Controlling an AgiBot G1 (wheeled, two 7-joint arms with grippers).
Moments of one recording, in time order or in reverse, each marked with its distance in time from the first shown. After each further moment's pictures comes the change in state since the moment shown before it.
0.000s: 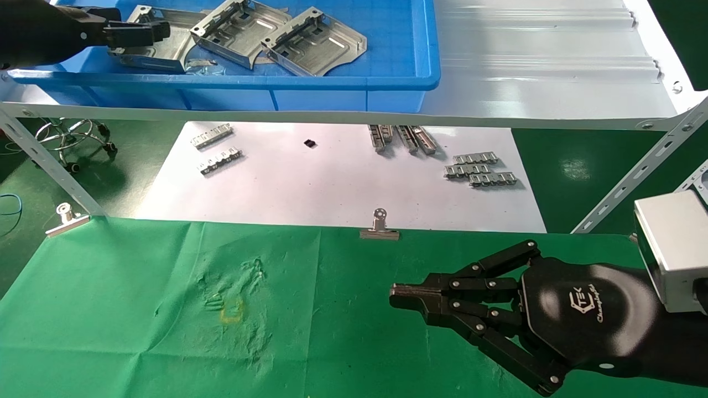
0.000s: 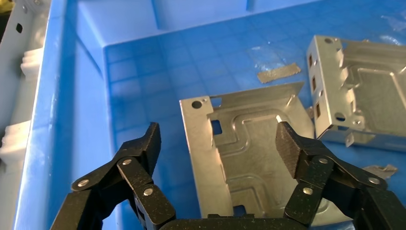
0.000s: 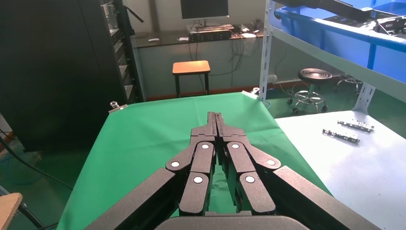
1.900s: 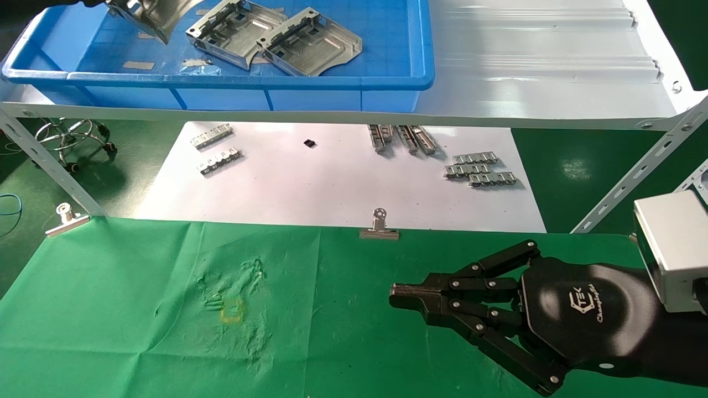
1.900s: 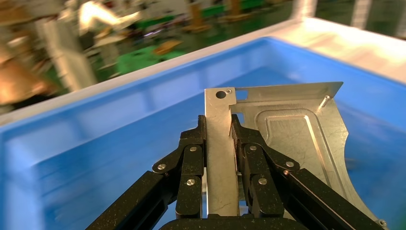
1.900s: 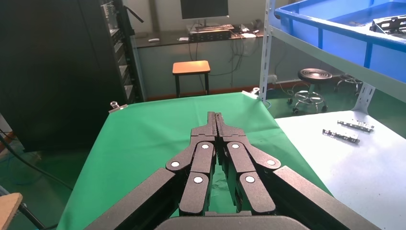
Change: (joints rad) left arm 0.033 -0.129 -0.137 -0.099 -0.229 0.378 0.263; right arm 0.000 0.000 -0.001 0.000 0.001 0.000 0.000
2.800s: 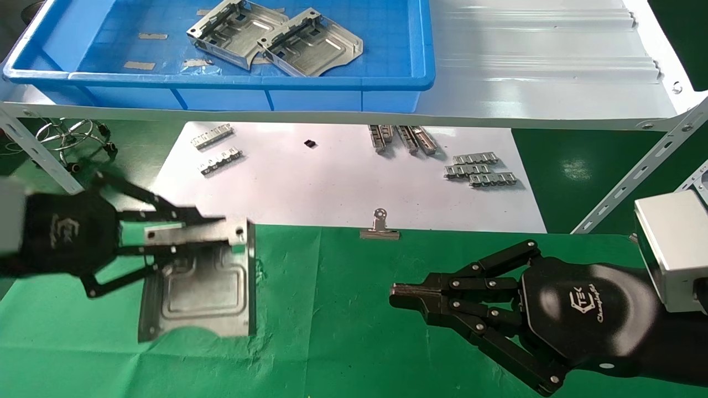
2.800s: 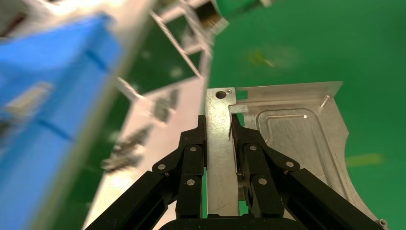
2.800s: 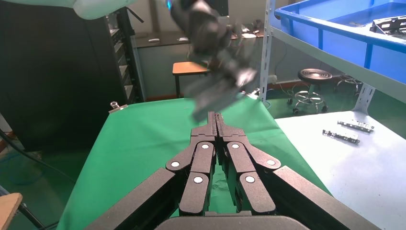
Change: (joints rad) left arm 0.368 -0.274 0.228 -0.530 -0.279 0.358 0.426; right arm 0.000 0.000 0.000 0.000 0.000 0.000 0.000
